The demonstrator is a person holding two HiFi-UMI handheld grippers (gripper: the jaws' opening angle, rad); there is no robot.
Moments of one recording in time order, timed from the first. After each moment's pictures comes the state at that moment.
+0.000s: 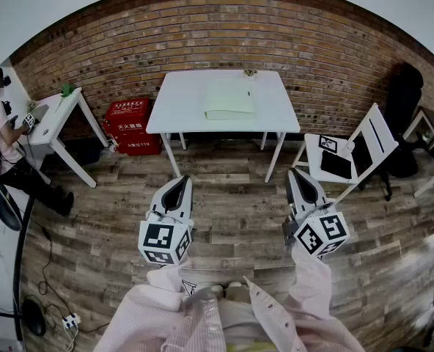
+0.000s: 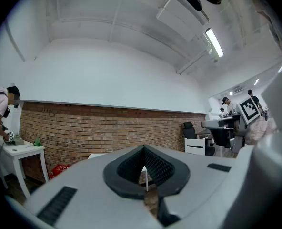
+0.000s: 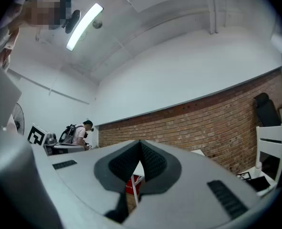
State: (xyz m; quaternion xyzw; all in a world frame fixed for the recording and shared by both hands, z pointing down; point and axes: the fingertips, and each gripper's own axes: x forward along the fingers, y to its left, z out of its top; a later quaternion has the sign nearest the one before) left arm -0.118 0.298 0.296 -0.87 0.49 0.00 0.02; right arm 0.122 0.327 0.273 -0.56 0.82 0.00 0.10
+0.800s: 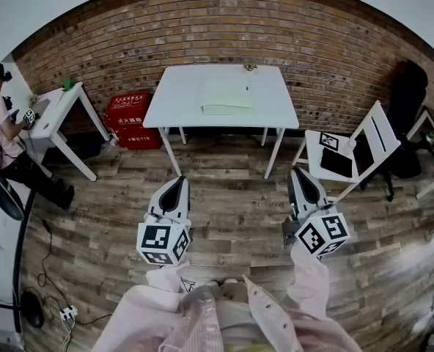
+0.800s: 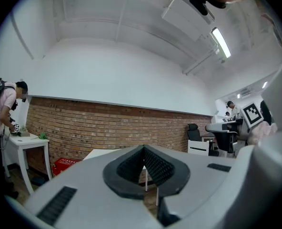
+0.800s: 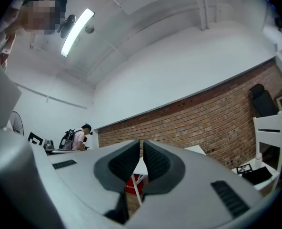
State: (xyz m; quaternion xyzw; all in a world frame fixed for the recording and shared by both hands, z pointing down) left arm -0.099 0.308 0.314 -0.85 0.52 0.01 0.00; right arm 0.161 0.331 0.292 -0.56 0.82 -0.03 0.12
